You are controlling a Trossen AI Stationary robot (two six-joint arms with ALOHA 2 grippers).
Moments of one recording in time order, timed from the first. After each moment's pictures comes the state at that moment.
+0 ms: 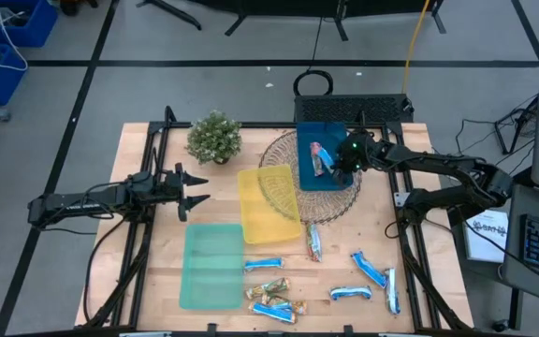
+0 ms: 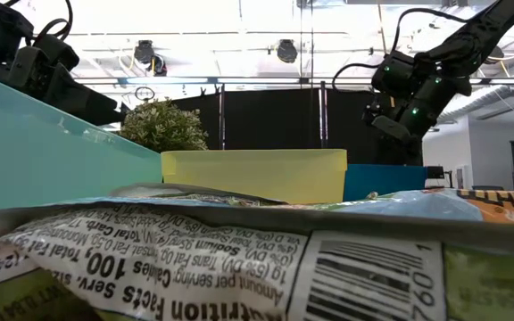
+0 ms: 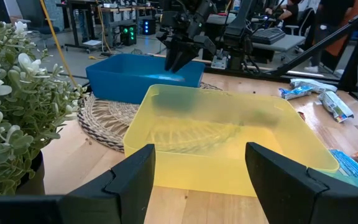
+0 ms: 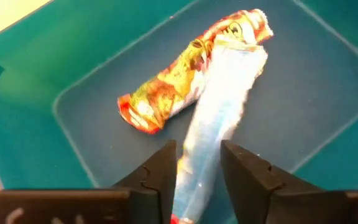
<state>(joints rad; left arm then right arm) 0.17 0.18 0.01 0.03 0.00 -0.08 -0.66 1.23 0.54 -0.21 -0.10 0.03</state>
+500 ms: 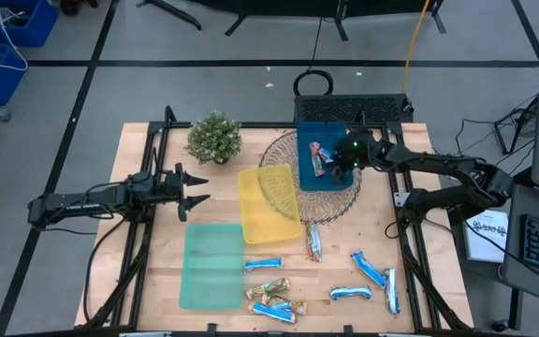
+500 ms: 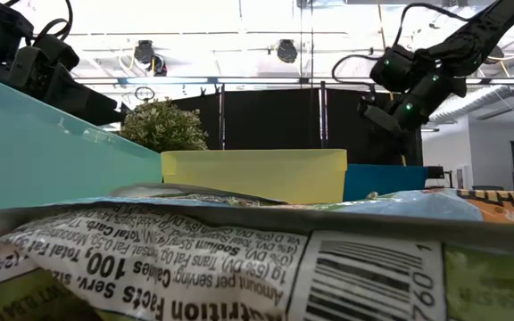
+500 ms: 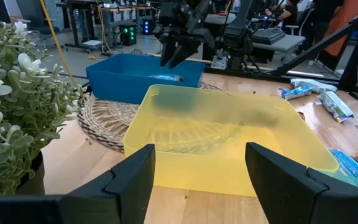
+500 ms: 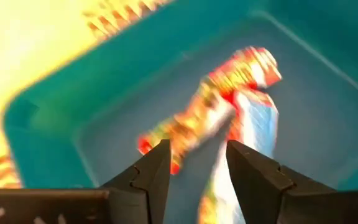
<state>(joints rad) 0.17 0.18 0.01 0.03 0.00 -0.08 -0.64 1.23 0.54 -0.08 -0.16 0.05</state>
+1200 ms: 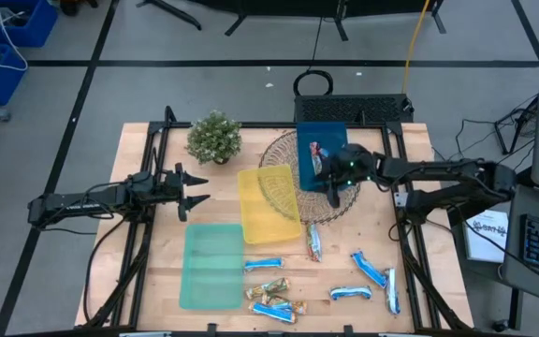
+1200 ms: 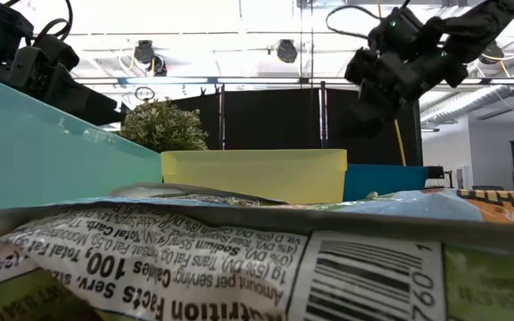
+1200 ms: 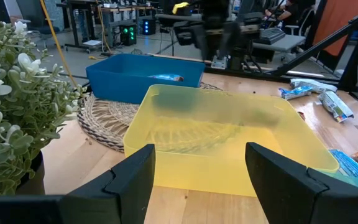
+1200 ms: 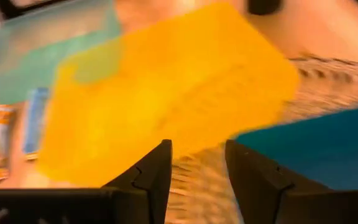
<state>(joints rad) 0.17 0.18 0.01 0.03 0.00 -0.08 -0.33 1.20 0.54 0.07 -0.32 0.05</state>
